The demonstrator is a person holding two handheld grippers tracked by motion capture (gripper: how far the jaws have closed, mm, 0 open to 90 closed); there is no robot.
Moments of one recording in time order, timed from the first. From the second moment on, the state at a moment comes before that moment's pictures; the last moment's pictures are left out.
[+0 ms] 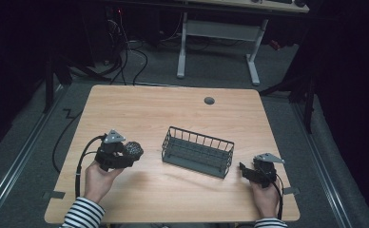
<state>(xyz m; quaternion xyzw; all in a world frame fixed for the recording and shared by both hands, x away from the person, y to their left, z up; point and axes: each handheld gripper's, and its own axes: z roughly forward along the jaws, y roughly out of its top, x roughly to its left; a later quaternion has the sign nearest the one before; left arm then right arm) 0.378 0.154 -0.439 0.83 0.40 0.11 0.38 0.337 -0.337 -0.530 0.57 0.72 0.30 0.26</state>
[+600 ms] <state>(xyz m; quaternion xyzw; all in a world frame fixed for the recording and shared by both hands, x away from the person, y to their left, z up) 0.384 0.123 -0.400 0.84 0.36 0.09 0.41 0.337 -0.337 -0.530 0.57 0.72 0.30 0.26</state>
